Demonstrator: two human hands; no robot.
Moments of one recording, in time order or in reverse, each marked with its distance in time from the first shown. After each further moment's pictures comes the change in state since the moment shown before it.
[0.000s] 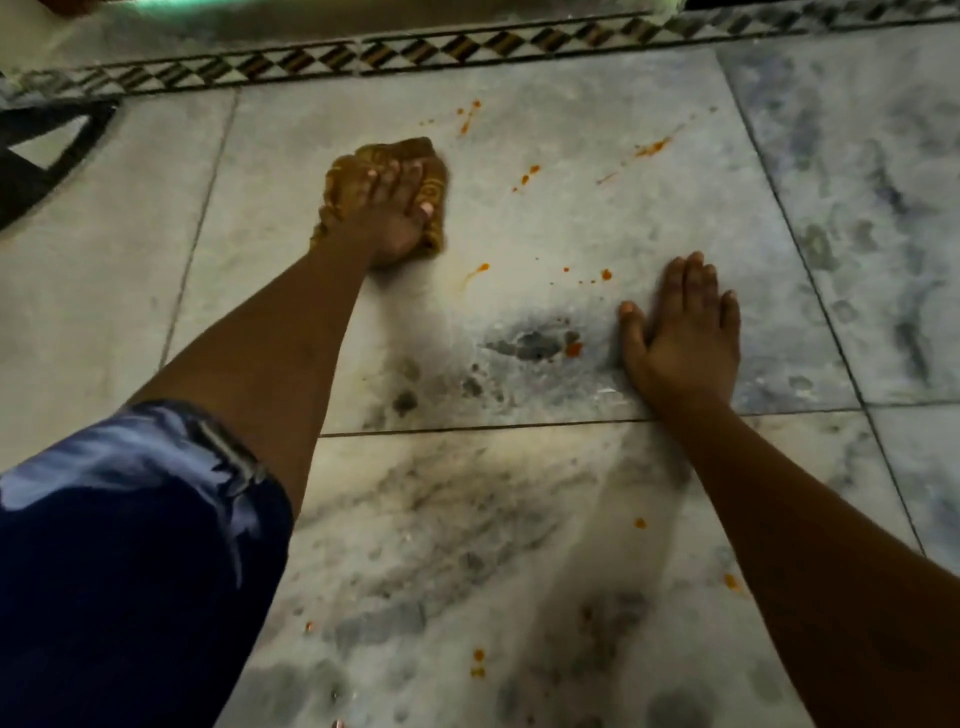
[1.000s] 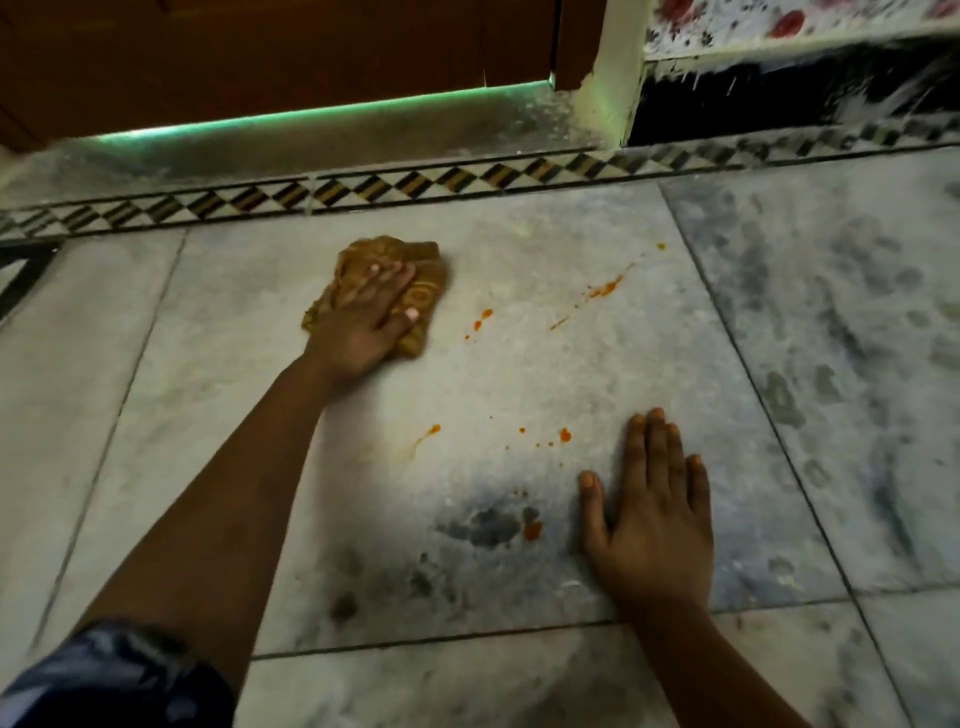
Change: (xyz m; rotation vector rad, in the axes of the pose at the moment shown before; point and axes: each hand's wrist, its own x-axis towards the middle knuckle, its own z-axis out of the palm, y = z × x) left_hand 0.066 0.013 -0.005 -0.013 0.168 0.295; right_hand 0.002 -0.003 0.007 -0.015 0.091 0.054
